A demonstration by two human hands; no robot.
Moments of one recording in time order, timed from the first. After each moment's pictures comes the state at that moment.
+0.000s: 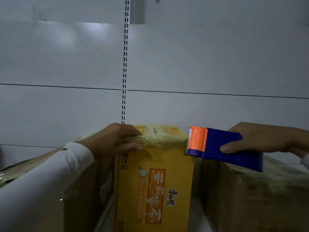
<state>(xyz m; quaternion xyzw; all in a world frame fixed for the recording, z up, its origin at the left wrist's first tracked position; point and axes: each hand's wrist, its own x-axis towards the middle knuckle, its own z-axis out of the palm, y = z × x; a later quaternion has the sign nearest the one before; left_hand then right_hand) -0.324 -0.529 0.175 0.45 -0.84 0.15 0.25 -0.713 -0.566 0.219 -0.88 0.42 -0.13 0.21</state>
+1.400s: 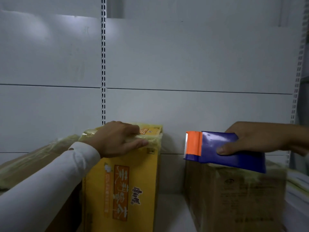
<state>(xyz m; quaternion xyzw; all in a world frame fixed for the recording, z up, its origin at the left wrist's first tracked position) -0.379 -0.564 0.171 0.45 -0.82 0.26 0.25 -0.747 -0.549 0.219 -0.85 0.48 -0.10 0.19</state>
